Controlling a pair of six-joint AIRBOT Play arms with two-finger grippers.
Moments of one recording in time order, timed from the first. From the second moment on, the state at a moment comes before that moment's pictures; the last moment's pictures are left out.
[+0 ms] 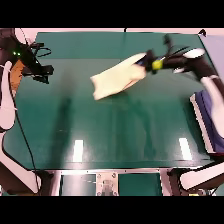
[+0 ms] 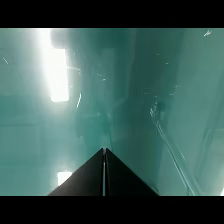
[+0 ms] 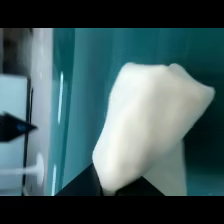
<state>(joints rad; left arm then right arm) 0.05 -1.88 2.05 1.51 -1.71 -1.54 -0.07 -1.68 1.60 -0.46 1.13 1.35</state>
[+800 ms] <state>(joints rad) 0.05 -1.88 2.05 1.50 -1.71 -1.54 -0.97 -1.37 1.74 -0.79 1.40 1.57</state>
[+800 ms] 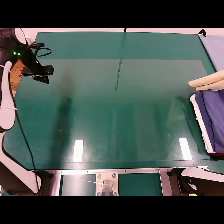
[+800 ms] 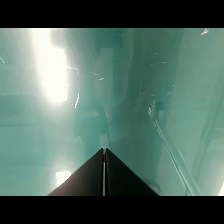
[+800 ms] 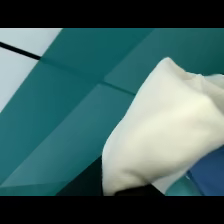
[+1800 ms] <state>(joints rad) 0.05 -1.88 2.05 1.44 -1.70 -1.54 -1.04 -1.29 1.23 -1.64 1.61 1.84</state>
